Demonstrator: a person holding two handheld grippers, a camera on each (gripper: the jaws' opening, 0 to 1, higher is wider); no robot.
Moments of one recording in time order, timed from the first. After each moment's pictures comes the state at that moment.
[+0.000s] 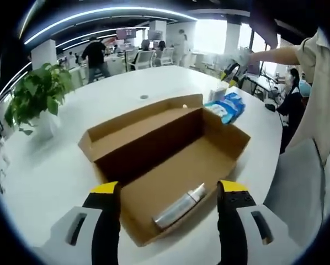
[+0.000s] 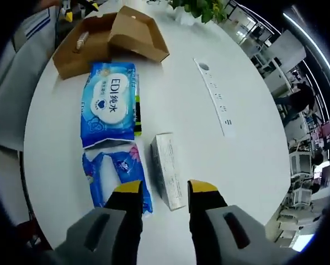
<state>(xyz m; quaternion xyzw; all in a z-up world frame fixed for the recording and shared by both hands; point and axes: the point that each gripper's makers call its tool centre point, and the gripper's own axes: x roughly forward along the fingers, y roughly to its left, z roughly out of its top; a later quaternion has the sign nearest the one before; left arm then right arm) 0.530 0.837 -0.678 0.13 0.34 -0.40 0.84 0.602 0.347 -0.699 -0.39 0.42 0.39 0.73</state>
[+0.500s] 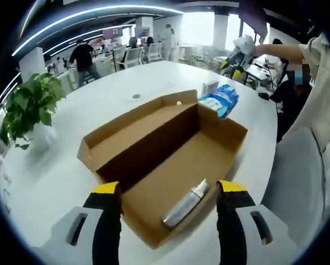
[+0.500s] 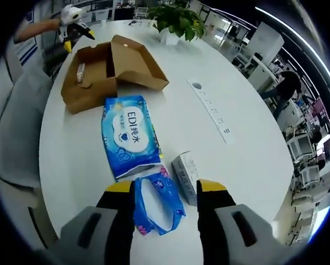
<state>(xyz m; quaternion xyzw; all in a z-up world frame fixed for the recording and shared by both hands) 0.532 0.838 -0.676 0.18 0.35 -0.44 0.81 0.554 0.386 -0.664 -0.31 0.39 0.35 0.79</state>
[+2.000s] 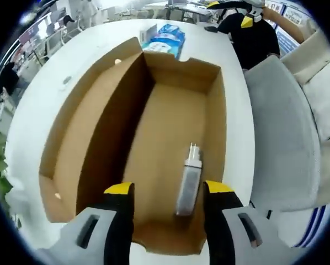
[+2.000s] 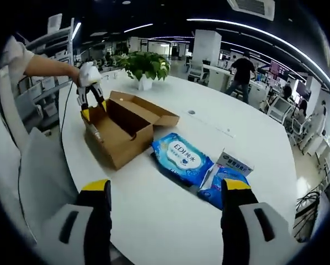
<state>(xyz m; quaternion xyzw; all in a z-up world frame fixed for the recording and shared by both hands) 0.529 0.824 -0.732 0.37 0.44 -0.59 0.57 0.415 0.479 -0.625 -0.11 0.30 0.23 0.92</state>
